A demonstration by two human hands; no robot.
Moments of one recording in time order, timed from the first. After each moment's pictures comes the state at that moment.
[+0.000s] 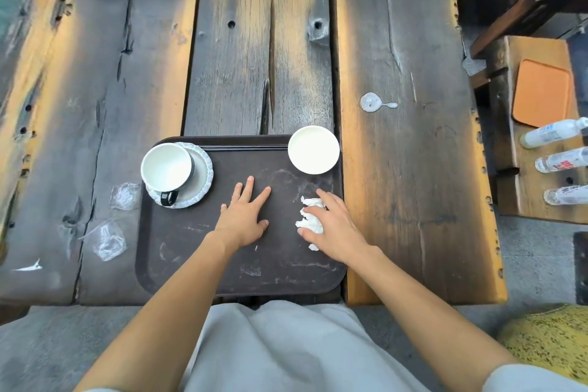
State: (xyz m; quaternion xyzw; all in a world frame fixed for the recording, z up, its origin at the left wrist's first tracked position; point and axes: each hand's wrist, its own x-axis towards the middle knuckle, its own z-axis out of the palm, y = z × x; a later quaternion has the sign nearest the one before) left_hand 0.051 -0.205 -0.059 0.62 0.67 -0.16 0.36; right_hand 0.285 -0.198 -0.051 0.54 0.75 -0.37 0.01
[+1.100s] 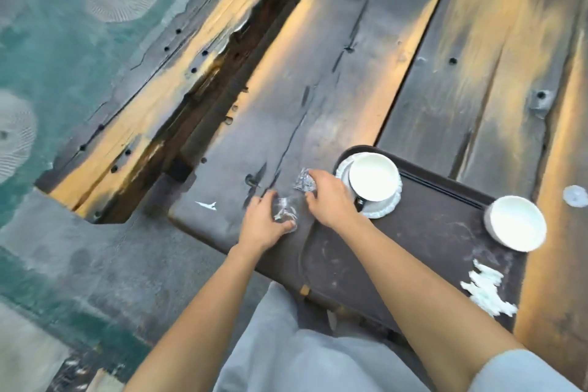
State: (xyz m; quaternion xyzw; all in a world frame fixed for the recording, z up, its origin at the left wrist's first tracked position) left_hand -0.242 -0.339 -0.067 0.31 0.86 0.16 0.38; right_hand -0.127 -0.206 -0.029 0.43 0.84 -0.33 0.07
